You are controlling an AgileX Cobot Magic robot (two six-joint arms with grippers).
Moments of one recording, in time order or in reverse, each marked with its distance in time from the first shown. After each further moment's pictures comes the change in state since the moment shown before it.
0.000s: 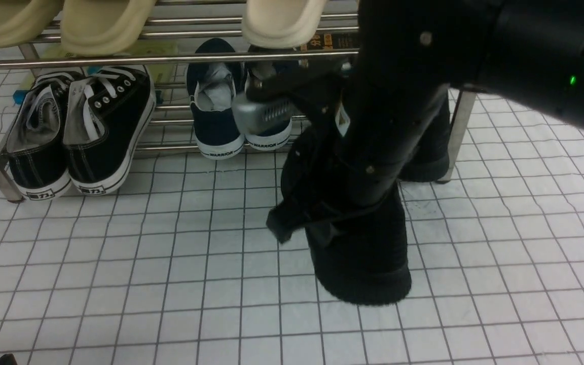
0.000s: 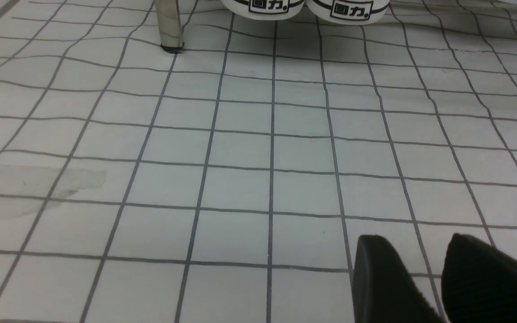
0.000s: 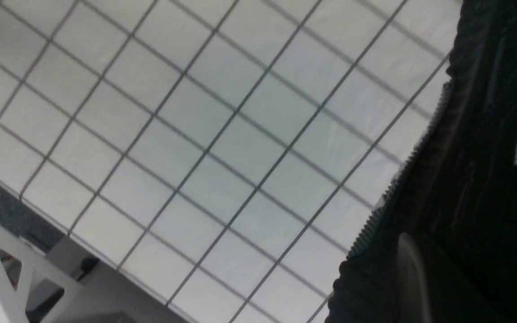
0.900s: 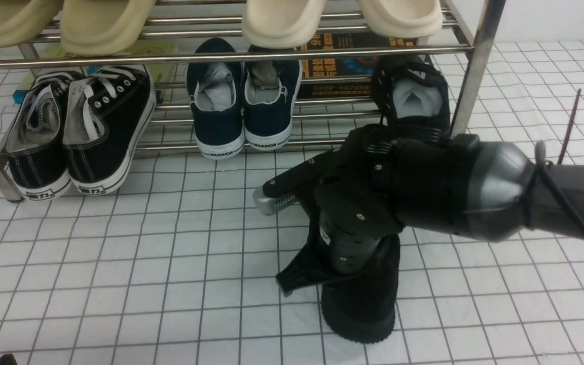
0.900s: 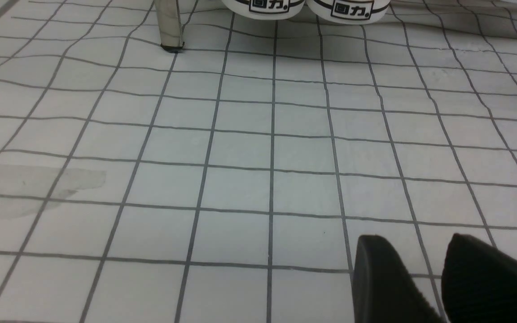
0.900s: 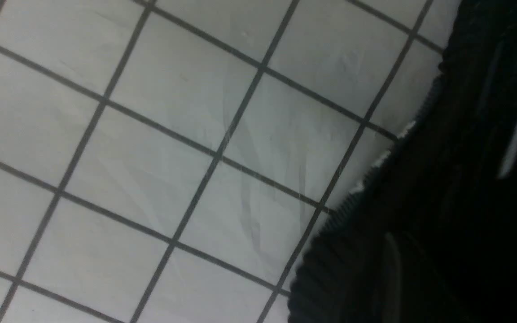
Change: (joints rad) right arm 0.018 0.143 0.279 -0.270 -0.380 0.290; left arm 0.000 0.000 0.000 0.000 0.000 0.000
